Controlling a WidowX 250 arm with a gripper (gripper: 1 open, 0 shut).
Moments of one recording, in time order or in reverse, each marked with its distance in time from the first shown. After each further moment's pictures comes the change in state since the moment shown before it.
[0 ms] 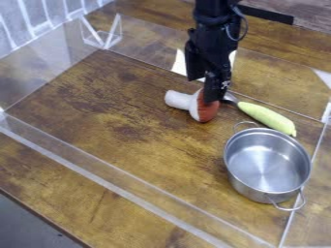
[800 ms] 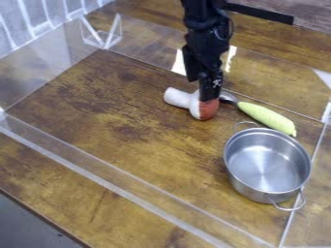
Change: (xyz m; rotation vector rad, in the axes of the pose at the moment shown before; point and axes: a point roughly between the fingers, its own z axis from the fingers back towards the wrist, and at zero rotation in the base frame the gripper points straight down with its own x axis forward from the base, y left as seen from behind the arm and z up) arm 0.002 0.029 -0.023 -0.043 -0.060 -0.016
